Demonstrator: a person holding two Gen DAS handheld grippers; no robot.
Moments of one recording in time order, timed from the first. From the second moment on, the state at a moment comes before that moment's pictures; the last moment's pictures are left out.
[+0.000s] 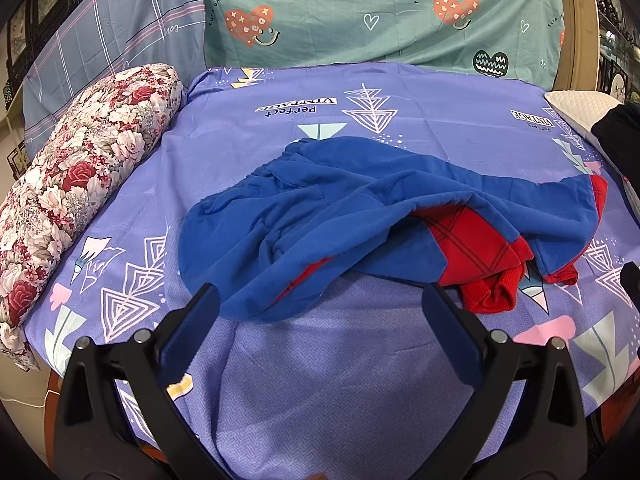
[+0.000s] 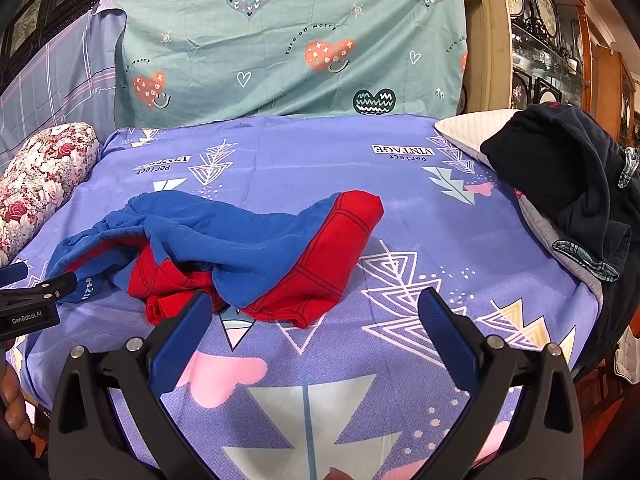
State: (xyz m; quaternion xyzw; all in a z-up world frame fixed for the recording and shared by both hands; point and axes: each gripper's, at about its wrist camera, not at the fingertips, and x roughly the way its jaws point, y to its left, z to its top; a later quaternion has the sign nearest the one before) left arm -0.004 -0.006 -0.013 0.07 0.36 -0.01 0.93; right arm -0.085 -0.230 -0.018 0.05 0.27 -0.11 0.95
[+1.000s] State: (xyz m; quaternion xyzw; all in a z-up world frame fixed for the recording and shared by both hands) left arm 0.199 0.001 0.013 0.13 0.47 -0.16 0.86; right arm -0.061 -0.284 -0.025 0.08 0.27 -0.14 0.95
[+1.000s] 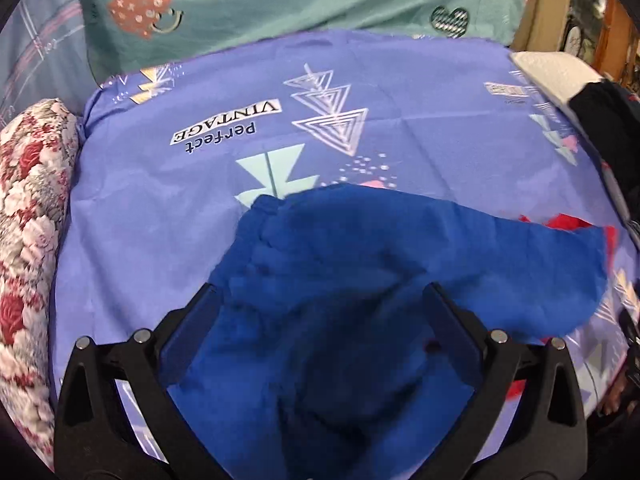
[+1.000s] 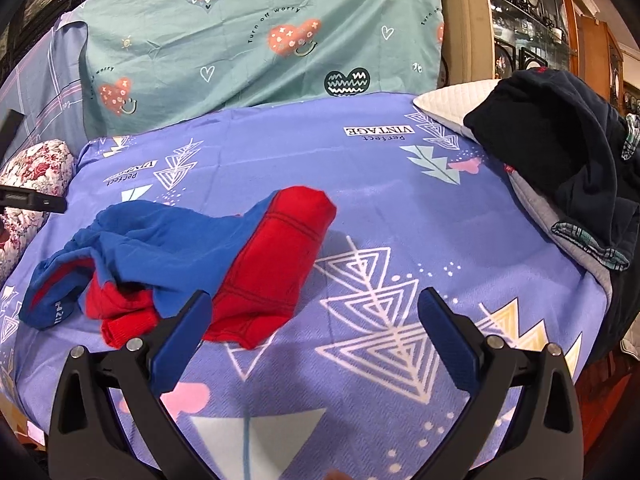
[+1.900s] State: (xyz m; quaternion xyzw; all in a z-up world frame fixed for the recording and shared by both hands) left arm 0.285 -0.036 -0.066 0.24 0.51 -0.15 0.81; right arm -0.033 -0.340 -0.023 0.10 0.32 -0.18 0.93
